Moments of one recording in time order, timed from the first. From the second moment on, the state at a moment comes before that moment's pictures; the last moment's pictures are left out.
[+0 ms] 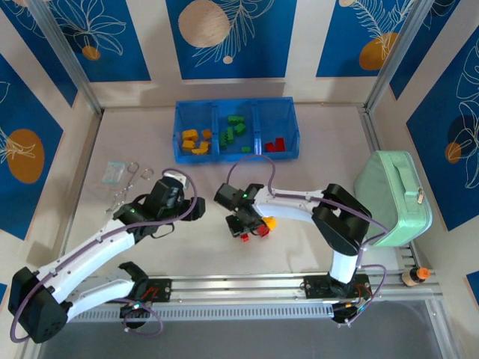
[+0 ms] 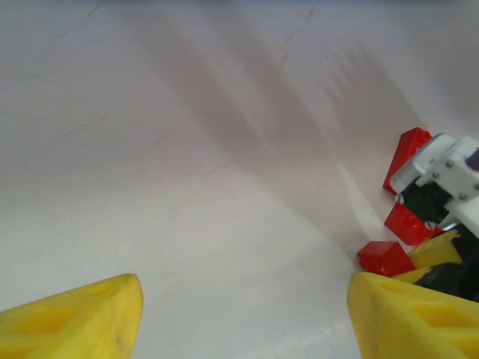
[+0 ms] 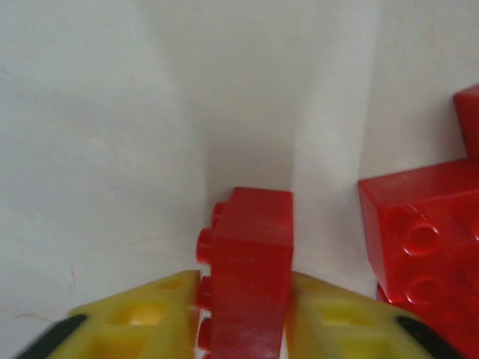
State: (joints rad) left arm -0.67 0.95 0.70 -0.58 -0.09 -0.54; right arm 1.01 1.81 1.18 -0.81 0.01 0.61
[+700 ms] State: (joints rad) left arm -0.98 1.03 0.57 -0.48 -0.11 -0.61; right arm 0.41 2.04 1.95 -0.94 0.10 0.40
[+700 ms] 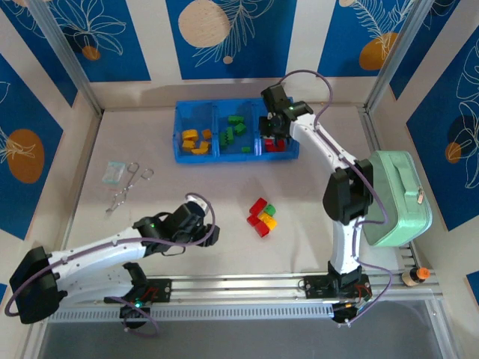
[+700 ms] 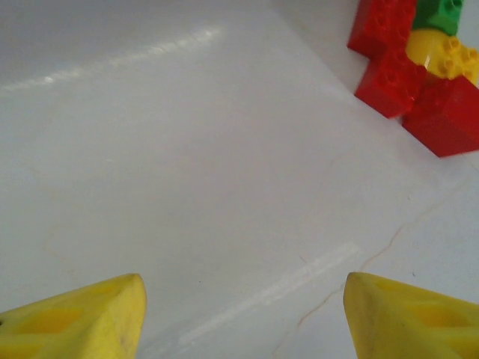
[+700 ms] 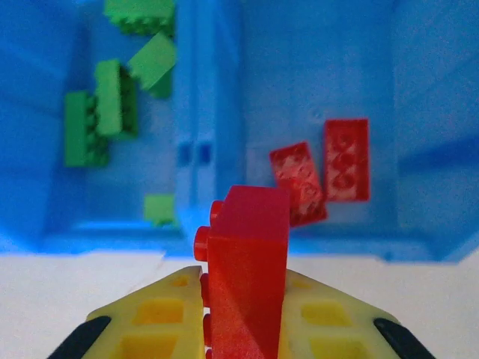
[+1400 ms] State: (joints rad) left arm -1.03 1.37 0.83 -0.36 -0.07 -0.51; right arm 0.35 2.12 2.22 -1.13 0.06 0.39
